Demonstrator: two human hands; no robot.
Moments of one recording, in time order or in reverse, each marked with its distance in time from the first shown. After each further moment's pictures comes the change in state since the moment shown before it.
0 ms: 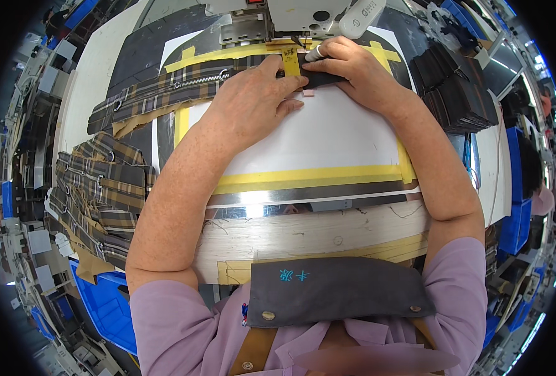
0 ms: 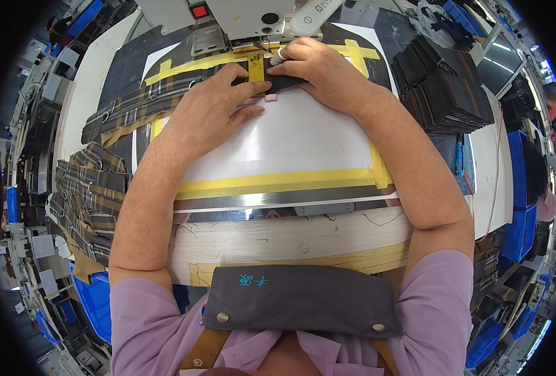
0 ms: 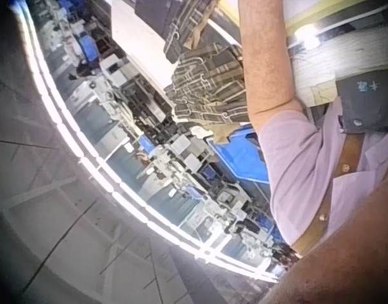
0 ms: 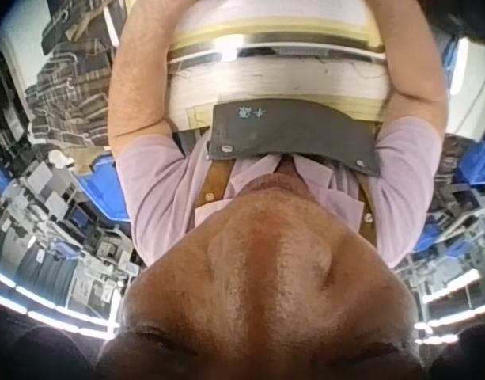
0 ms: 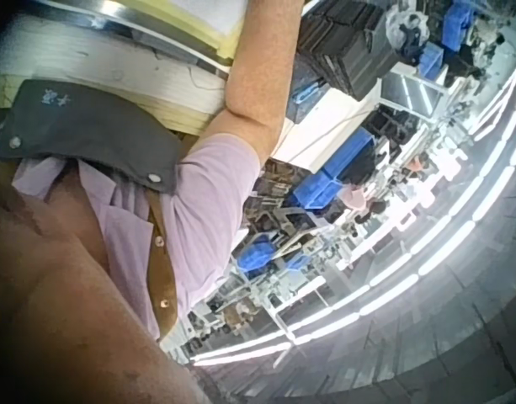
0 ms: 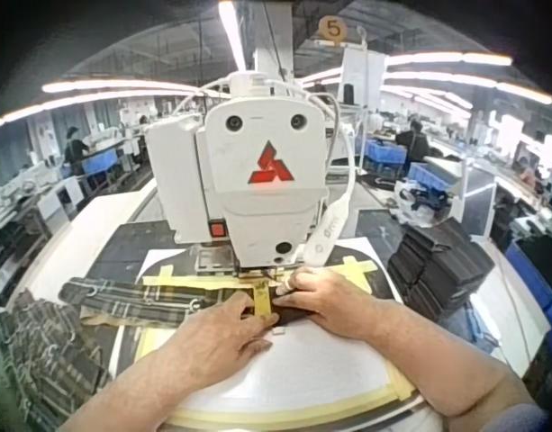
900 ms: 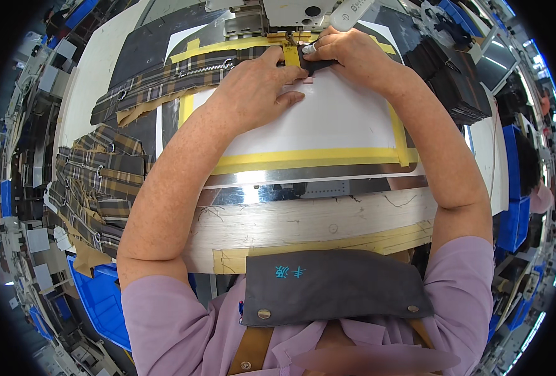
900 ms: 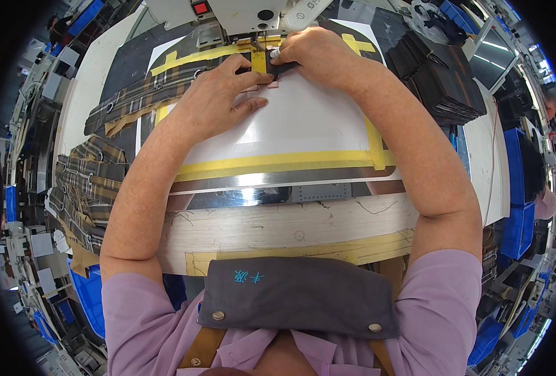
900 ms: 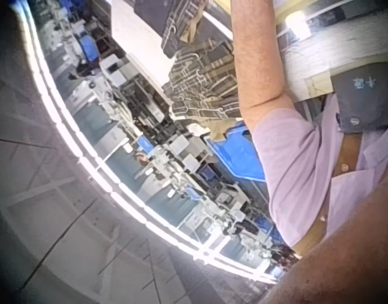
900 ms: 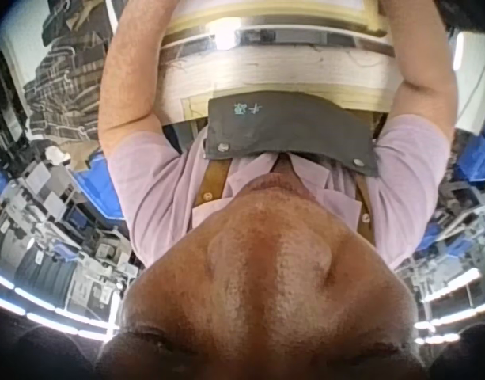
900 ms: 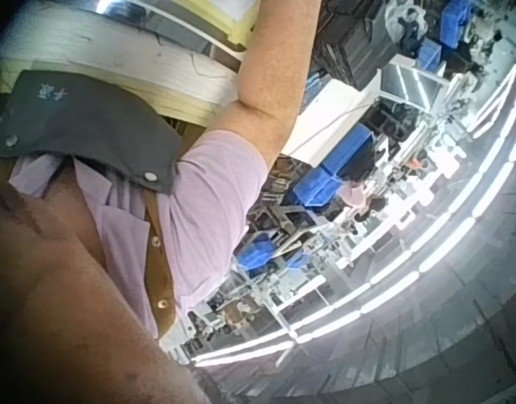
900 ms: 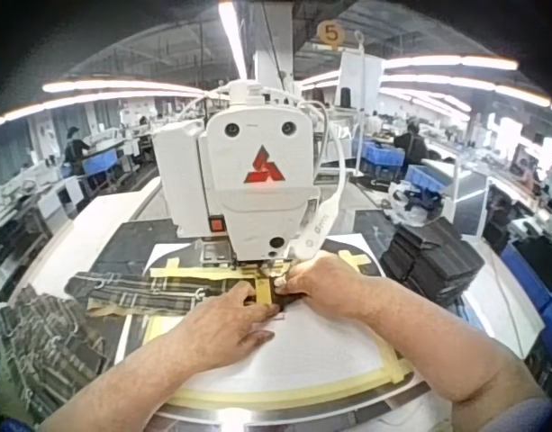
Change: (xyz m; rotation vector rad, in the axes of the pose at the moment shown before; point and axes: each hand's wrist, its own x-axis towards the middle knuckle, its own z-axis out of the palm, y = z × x) left_hand 0.004 -0.002 0.002 -0.010 -0.018 0.026; right_hand 0.016 0.004 -0.013 -0.124 -0.158 0.114
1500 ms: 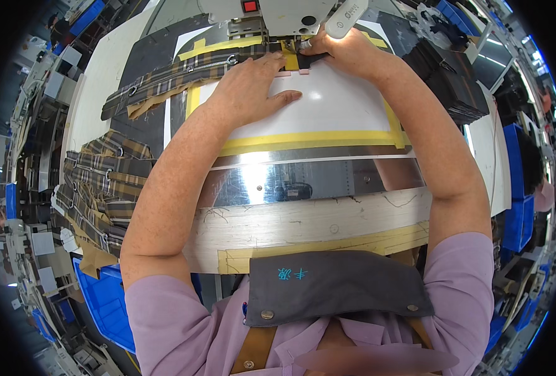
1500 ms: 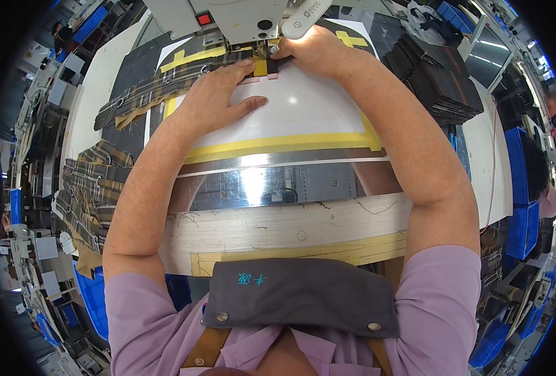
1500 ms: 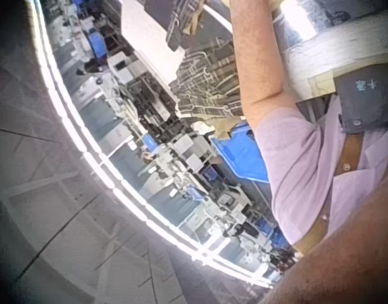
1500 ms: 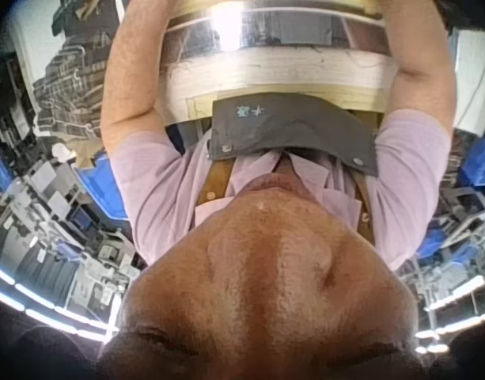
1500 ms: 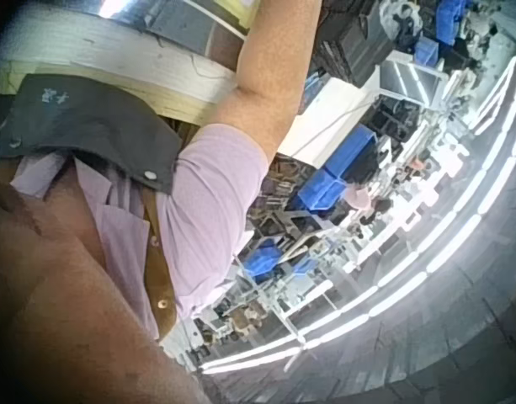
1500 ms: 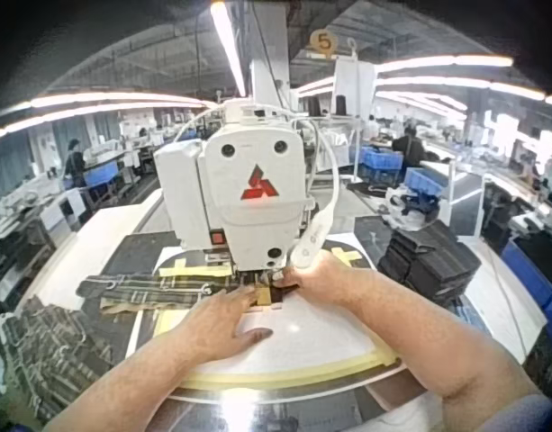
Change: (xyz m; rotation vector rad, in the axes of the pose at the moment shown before) left_hand 0.004 -0.024 0.009 0.054 -0.017 -0.072; right_hand 0.011 0.022 0.013 -0.052 0.087 -0.040
